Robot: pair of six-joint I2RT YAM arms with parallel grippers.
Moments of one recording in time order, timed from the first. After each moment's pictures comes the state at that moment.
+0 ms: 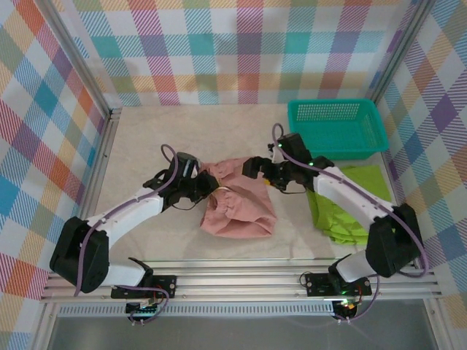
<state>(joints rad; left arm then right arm) -0.52 1.35 0.84 -0.27 0.30 -1.03 0.53 1.42 1.09 -0.51 -0.43 0.72</state>
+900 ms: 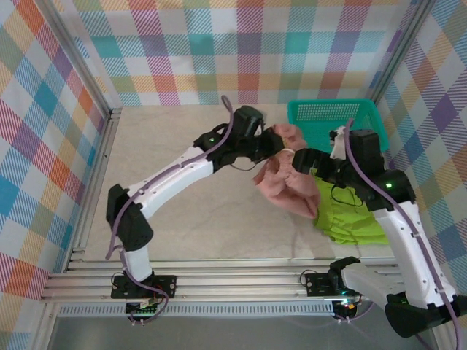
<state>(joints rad) -0.84 1.85 1.86 -0.53 0.20 -1.08 0.30 0.99 1.34 -1.03 -0.18 0.52</state>
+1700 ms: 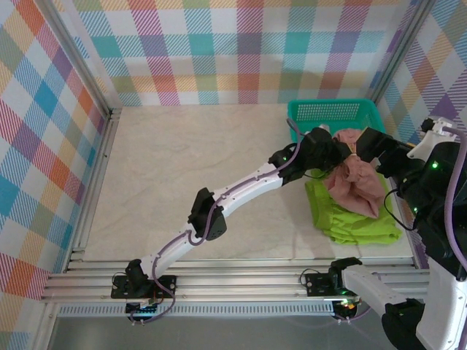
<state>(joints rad) -1.04 2.66 2.74 -0.33 0.11 -1.38 0.22 0.93 1.88 -1.23 0.23 0.43</state>
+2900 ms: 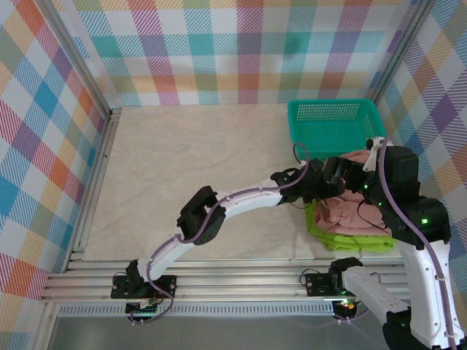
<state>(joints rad) -1.08 2.44 2.14 -0.34 0.10 -1.11 0.22 0.84 1.42 -1.20 0.06 0.40</state>
